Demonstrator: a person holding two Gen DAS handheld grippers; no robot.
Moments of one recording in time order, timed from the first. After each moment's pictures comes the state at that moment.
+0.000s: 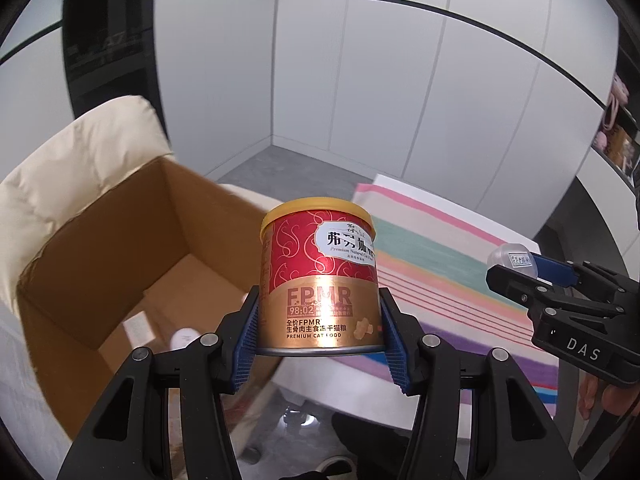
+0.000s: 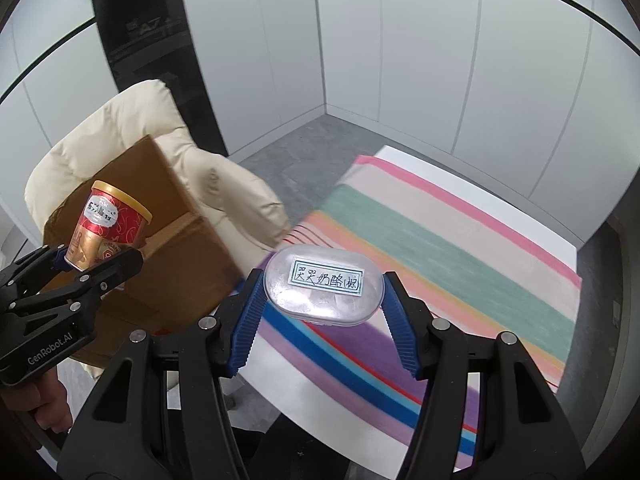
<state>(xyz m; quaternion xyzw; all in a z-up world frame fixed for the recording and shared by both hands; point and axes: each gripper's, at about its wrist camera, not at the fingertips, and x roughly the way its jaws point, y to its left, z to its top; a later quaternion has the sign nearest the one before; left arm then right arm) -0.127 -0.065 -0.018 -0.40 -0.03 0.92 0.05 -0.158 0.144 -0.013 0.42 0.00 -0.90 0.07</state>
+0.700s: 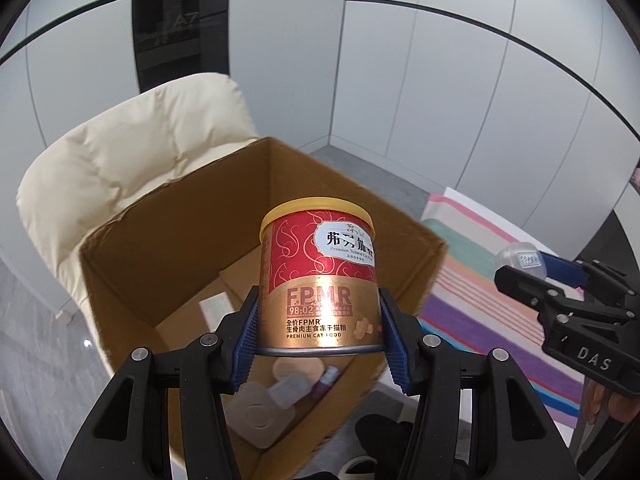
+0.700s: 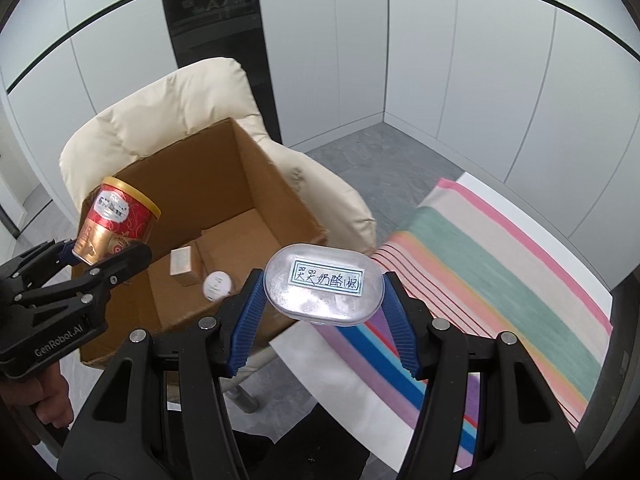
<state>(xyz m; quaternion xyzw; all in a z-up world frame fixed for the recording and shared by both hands) -0.093 -0.153 -0.020 -0.40 -0.06 0.91 -0.04 -0.165 0.031 -0.012 0.41 0.04 -0.90 0.16</state>
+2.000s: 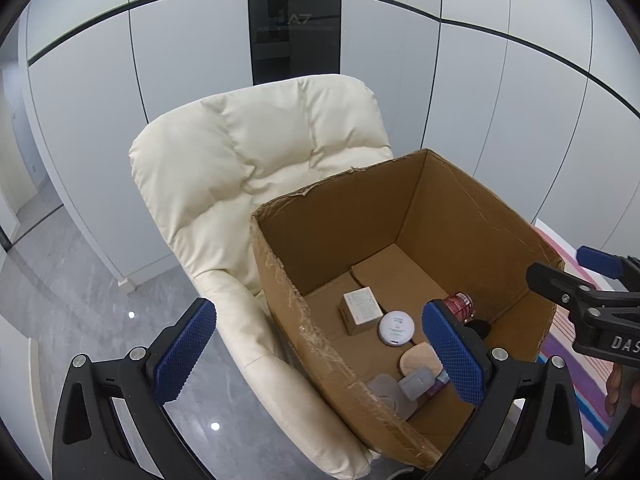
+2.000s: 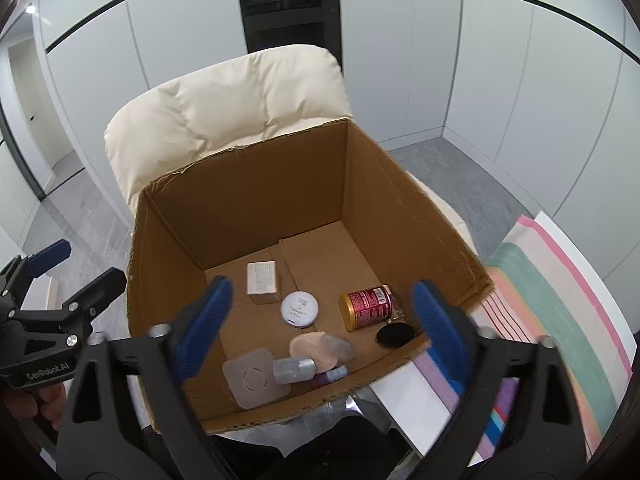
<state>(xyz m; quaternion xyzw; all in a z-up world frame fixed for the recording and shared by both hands) -0.041 -0.274 -0.022 -0.37 -0.08 0.91 -0.18 -0.166 -0.098 -0.015 0.40 0.07 -0.88 0.23</state>
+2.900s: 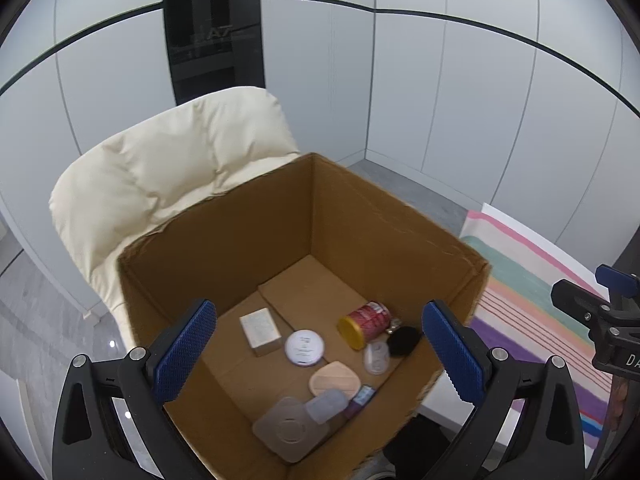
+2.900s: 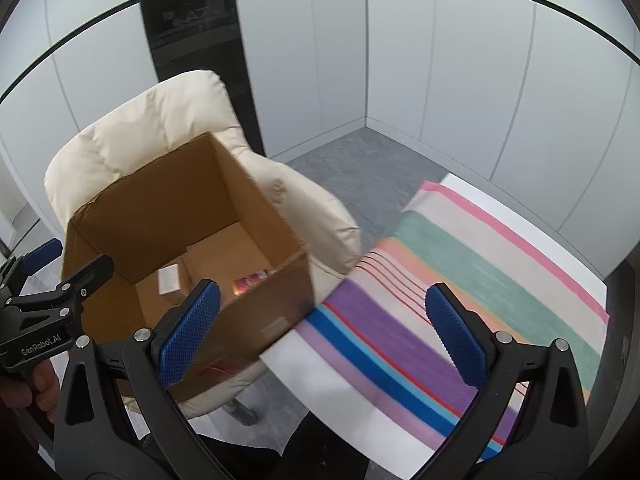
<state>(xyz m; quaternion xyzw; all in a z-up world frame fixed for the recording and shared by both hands) -0.108 -0.164 -0.017 -0.38 -0.04 0.92 -0.10 -0.178 0.046 -0.010 0.41 0.02 -0.91 0.12</state>
